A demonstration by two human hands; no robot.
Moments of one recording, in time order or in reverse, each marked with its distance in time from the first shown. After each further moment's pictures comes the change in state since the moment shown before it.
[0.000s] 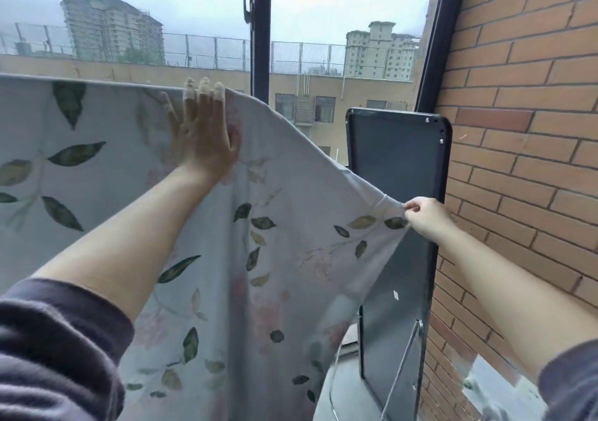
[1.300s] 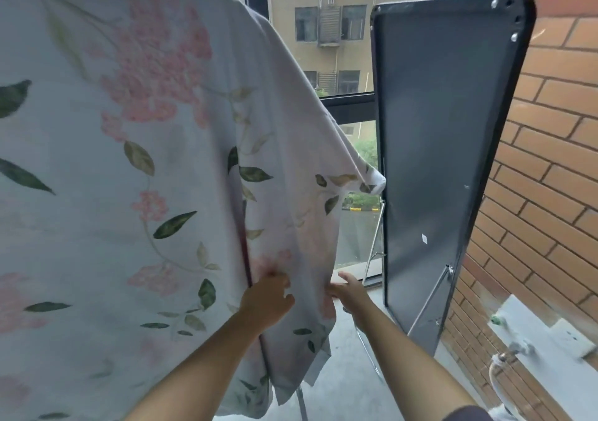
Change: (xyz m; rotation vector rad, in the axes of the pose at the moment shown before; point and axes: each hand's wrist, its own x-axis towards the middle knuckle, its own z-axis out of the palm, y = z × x) left_hand -0.296 0.050 0.118 -0.205 -1.219 -0.223; right_hand -0.150 0.051 0.237 0.726 -0.739 0.546
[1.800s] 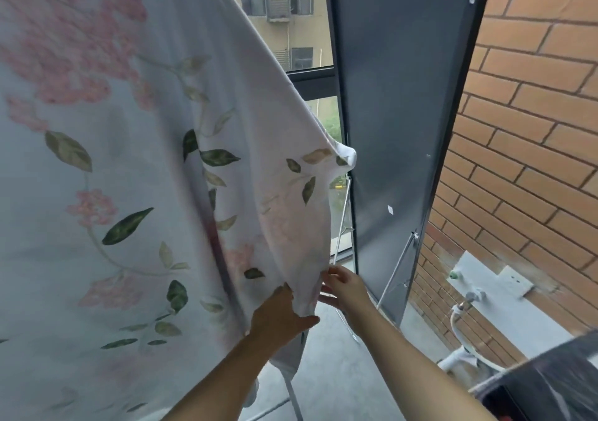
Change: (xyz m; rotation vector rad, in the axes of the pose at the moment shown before) left_hand -0.012 0.021 0.075 -0.201 -0.132 0.049; right_hand -0.032 0.031 -0.008 0.307 0.141 -0.116
